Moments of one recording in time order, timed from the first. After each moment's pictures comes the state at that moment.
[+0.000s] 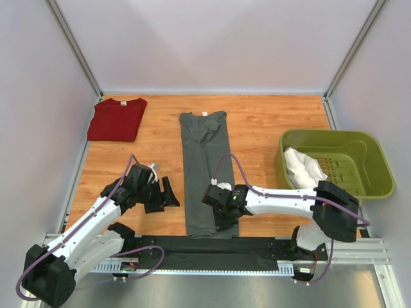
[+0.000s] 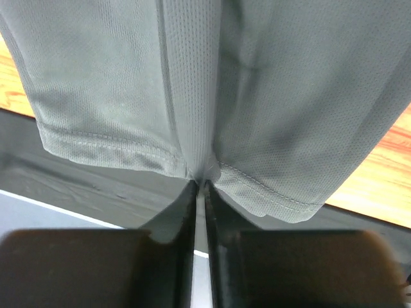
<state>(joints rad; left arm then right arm) -0.46 0.84 0.50 -0.68 0.31 -0.74 1.22 1.52 0.90 -0.67 -0.02 1.06</state>
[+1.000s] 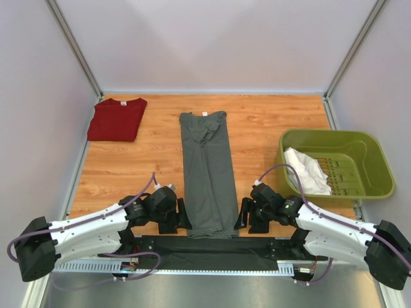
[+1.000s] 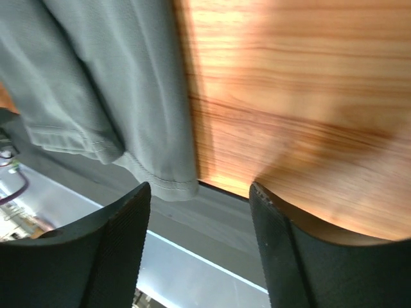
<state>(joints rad) -0.98 0.87 0.39 -0.54 0.13 -1.18 0.89 0.94 0.37 -0.52 -0.22 1.07</state>
